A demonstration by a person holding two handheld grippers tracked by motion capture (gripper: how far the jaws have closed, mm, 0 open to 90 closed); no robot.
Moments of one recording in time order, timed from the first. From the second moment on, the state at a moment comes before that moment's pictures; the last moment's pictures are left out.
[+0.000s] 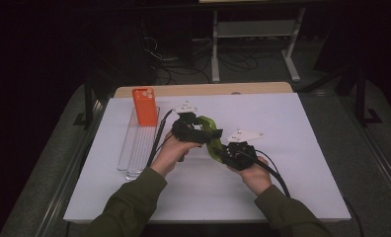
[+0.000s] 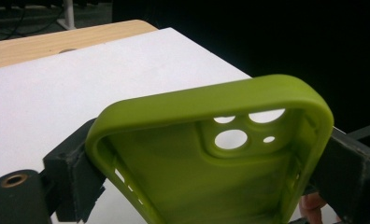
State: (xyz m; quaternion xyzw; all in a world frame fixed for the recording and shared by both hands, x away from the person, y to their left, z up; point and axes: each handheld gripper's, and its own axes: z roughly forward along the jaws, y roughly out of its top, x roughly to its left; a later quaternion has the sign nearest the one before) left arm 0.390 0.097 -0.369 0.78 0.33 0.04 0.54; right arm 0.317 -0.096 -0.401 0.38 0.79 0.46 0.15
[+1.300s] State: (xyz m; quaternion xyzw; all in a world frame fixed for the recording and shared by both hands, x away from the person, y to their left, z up) left arm 0.398 0.125 -0.343 0.77 0.33 0.09 0.53; right arm 0.293 -0.149 -0.426 0.37 0.82 0.41 0.16
